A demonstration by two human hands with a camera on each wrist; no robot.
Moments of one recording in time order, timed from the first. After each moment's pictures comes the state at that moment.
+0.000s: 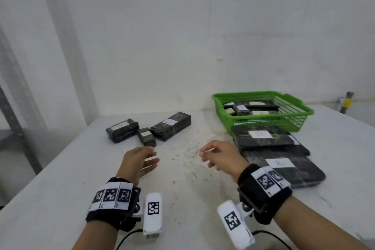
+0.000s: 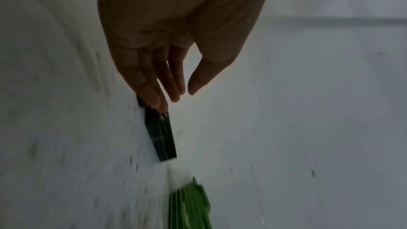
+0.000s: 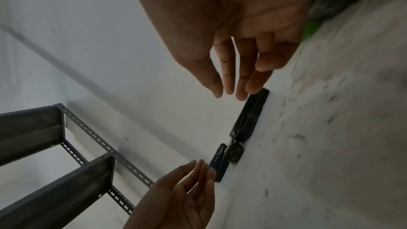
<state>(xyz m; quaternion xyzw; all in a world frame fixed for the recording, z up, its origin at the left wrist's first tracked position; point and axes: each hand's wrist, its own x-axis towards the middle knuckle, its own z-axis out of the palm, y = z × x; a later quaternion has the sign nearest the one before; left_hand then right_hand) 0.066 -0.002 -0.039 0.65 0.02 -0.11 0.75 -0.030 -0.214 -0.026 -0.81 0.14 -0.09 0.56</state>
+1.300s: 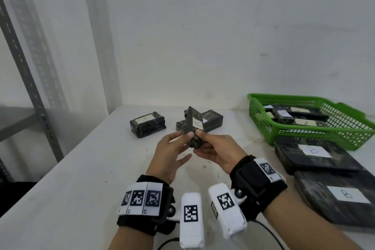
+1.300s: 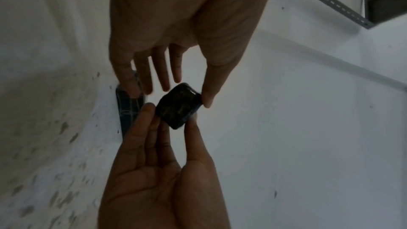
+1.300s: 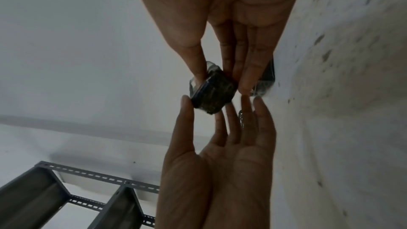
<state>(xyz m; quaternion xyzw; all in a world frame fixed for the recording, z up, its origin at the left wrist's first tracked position) 0.106 -0.006 -0.036 0.55 -0.02 -0.14 0.82 0.082 -0.148 -0.026 -0.61 0.14 -0.03 0.78</state>
